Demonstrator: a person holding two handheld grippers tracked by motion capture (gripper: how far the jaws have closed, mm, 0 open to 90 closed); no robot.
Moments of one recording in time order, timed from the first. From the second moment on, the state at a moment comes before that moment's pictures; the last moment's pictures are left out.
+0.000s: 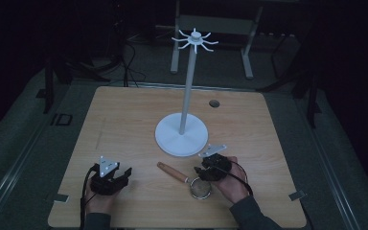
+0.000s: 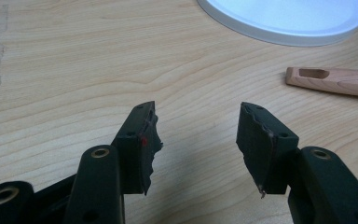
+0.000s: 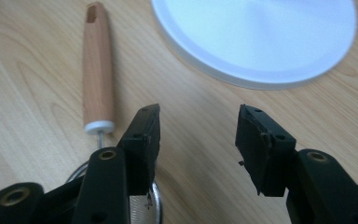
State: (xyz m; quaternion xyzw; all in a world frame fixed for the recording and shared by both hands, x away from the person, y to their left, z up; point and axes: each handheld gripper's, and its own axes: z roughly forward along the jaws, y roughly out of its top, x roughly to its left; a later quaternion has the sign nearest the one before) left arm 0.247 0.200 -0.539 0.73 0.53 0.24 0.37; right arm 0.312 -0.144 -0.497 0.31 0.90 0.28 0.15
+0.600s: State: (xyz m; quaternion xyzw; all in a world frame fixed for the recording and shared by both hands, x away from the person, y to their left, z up) left arm 0.247 0.201 -0.539 0.73 0.53 0.24 0.37; right arm 0.309 -0.096 -0.509 0.25 0.93 0.25 0.12
